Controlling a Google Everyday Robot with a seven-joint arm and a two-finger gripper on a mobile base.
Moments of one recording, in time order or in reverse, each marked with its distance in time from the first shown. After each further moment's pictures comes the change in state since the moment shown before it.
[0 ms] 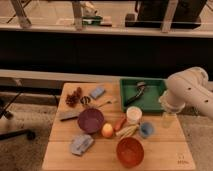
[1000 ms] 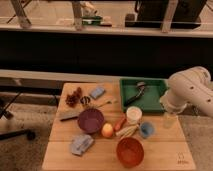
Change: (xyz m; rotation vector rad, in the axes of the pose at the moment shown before) arm 0.007 0.005 -0.004 -0.018 -0.002 0.011
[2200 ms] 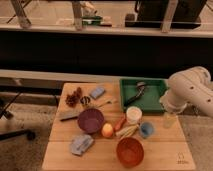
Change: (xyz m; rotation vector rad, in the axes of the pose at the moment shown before) arm 0.000 0.000 0.000 0.000 0.000 0.000
